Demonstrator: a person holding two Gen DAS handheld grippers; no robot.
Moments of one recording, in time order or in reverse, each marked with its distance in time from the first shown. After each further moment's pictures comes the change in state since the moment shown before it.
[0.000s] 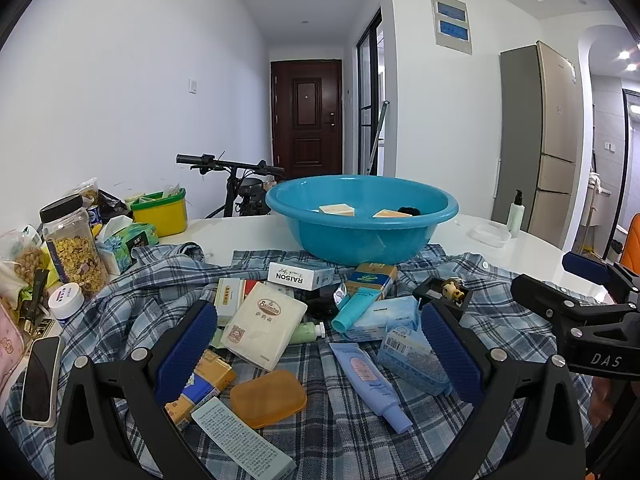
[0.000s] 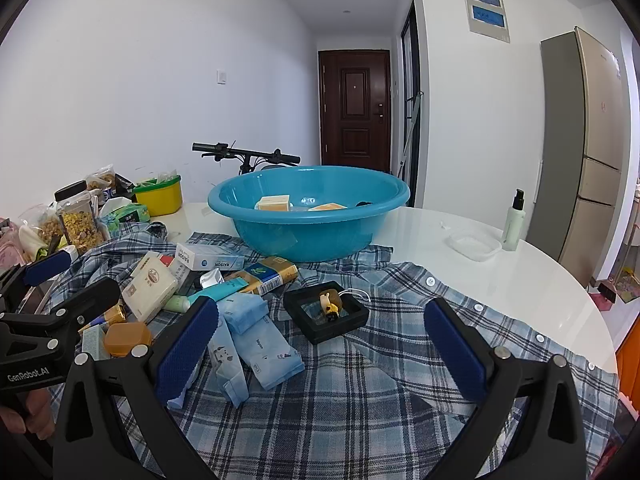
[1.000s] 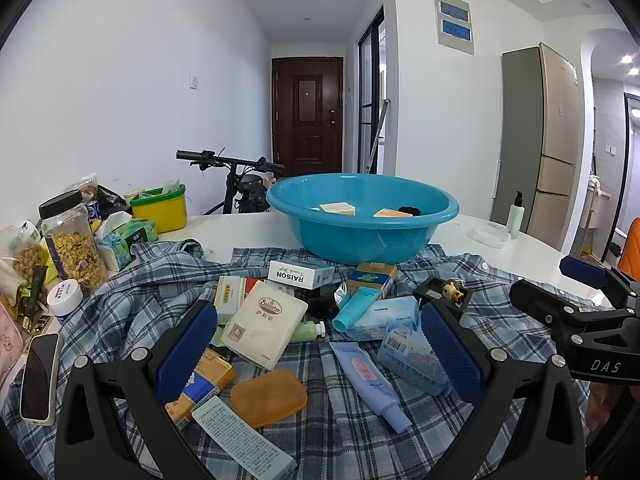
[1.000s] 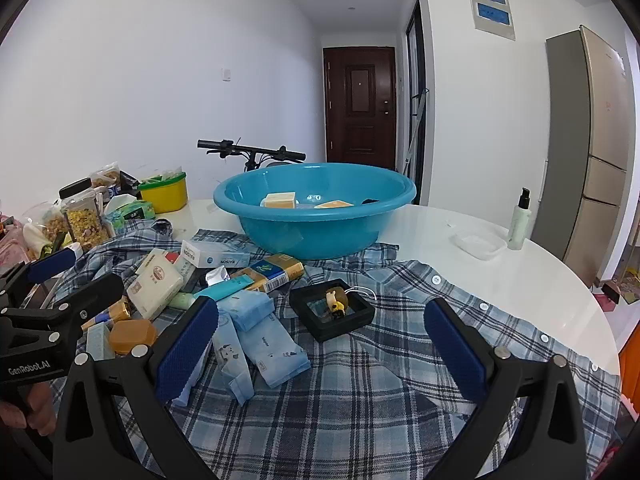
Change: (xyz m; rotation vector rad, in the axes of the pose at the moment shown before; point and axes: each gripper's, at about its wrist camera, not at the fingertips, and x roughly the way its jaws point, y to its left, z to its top) left arm -0.001 0.003 0.002 -0.018 0.007 -0.006; right arm -0.001 0.003 0.002 -0.006 0.014 0.019
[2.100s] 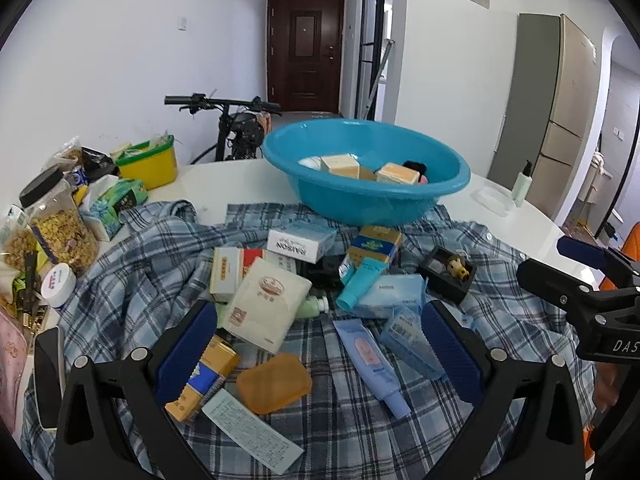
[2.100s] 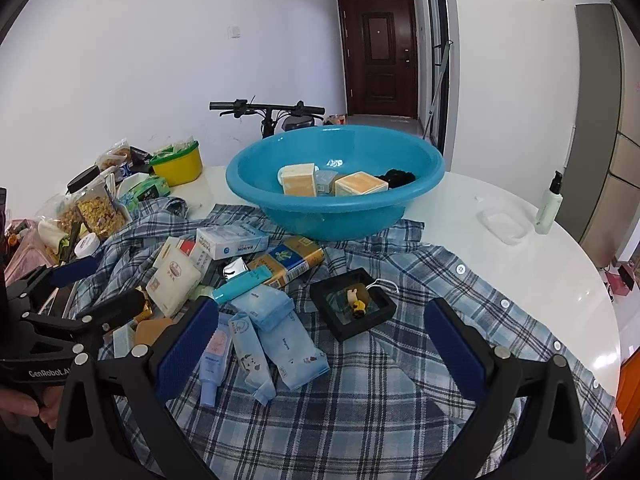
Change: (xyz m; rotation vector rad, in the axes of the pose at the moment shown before) left arm 0.032 0.011 0.035 -0.022 0.286 -0.034; right arm 0.027 -0.003 0.042 0.015 0.227 0.096
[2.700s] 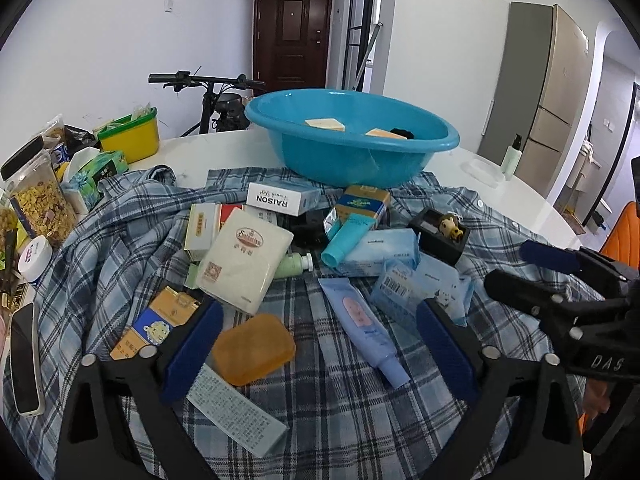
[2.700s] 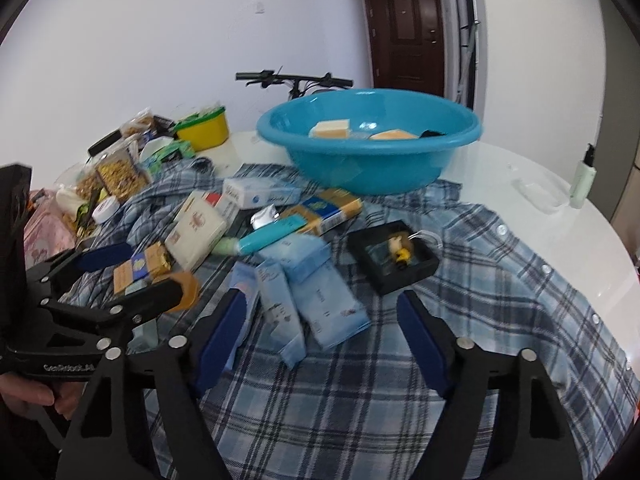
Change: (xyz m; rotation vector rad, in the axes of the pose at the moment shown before) left arm 0.019 -0.004 -0.033 0.009 0.052 -0.051; right arm 0.020 0.016 -0.036 -0.033 0.081 0.104
